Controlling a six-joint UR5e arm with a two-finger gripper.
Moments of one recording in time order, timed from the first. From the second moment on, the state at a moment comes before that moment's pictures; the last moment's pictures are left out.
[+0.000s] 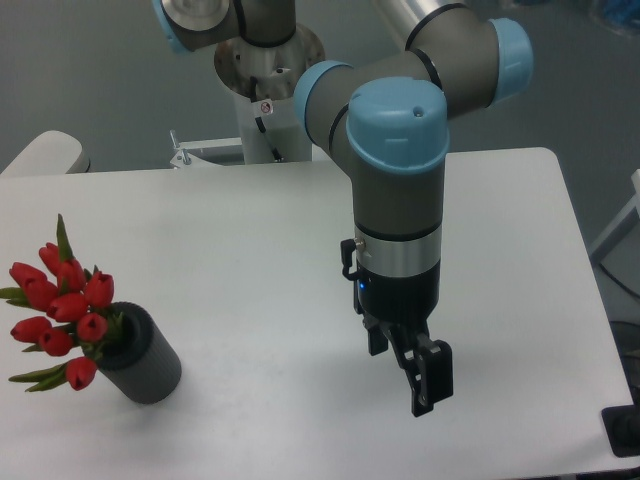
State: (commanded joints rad) arm 2.42 -2.06 -1.10 -1.09 1.47 1.55
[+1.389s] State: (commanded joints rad) arm 2.39 -1.93 -1.38 -1.10 1.13 1.14
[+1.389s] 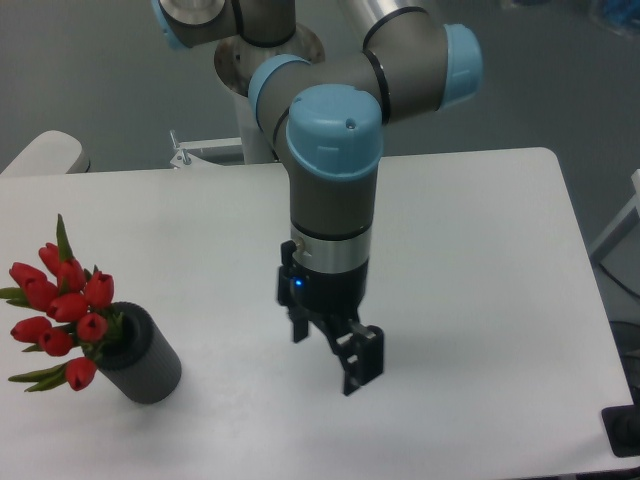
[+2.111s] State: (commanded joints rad) arm 2.42 -1.86 -1.69 -1.03 0.73 1.14
